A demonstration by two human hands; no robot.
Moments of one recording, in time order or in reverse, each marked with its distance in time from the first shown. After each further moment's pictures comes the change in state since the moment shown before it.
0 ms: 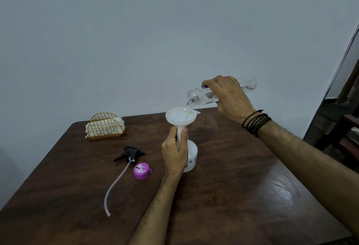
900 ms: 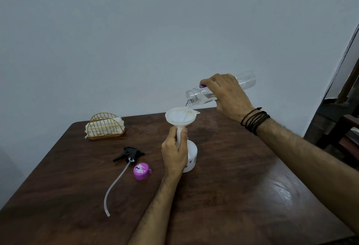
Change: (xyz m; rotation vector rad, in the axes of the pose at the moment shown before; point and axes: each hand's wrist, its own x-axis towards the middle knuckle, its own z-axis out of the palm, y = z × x) left_hand 0.000 -0.001 0.000 0.017 0.007 0.002; right_hand 0.005 -0.002 -0.004 -0.020 0.009 -0.035
